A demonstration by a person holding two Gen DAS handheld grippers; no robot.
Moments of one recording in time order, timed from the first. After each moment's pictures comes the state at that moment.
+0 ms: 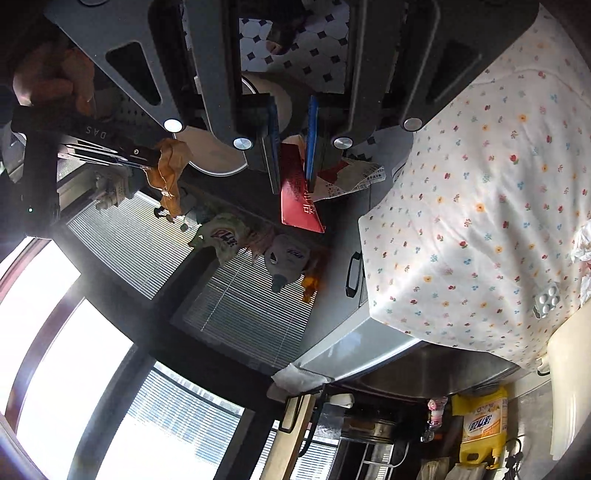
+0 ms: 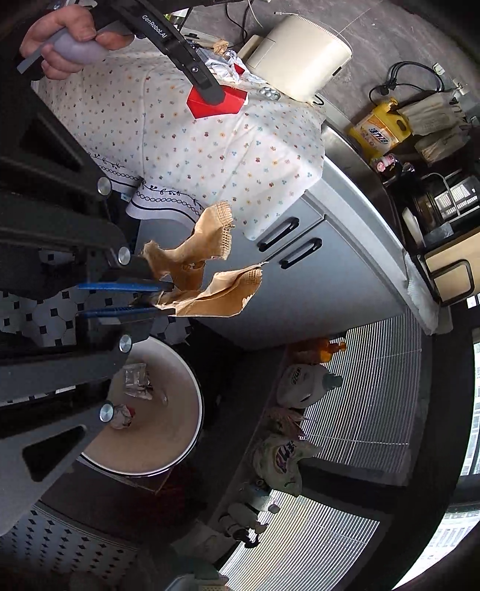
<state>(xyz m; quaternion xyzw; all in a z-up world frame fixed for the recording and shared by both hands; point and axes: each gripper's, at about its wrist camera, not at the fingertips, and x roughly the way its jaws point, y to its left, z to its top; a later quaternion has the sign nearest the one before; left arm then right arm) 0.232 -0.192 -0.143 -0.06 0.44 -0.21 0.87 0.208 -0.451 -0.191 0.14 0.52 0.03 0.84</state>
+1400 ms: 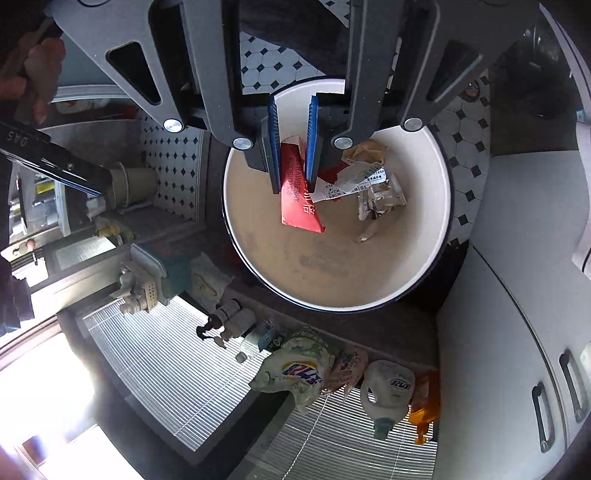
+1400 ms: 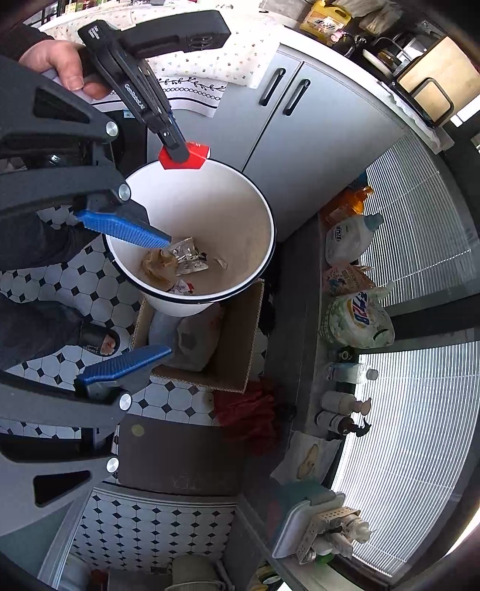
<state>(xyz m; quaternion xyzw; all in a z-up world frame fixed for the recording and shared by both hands) 0.215 -0.421 -0.343 -0.04 0.59 -0.31 0.74 0.097 -0.651 -0.280 0.21 0.56 -0.13 0.79</state>
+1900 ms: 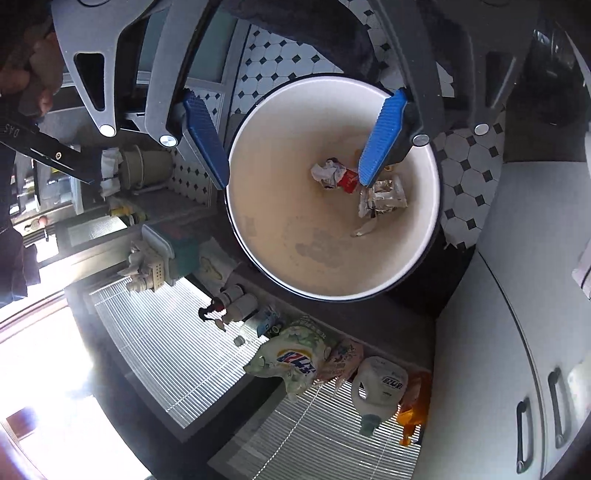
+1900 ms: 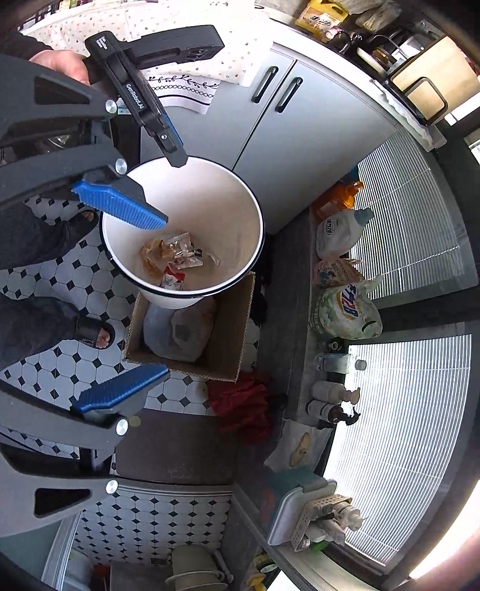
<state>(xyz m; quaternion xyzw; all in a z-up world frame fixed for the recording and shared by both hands) 0.224 -0.389 -0.326 -0.08 0.58 -0.31 0.75 0.107 -0.636 -0.257 0.20 0.55 -0.14 0.80</state>
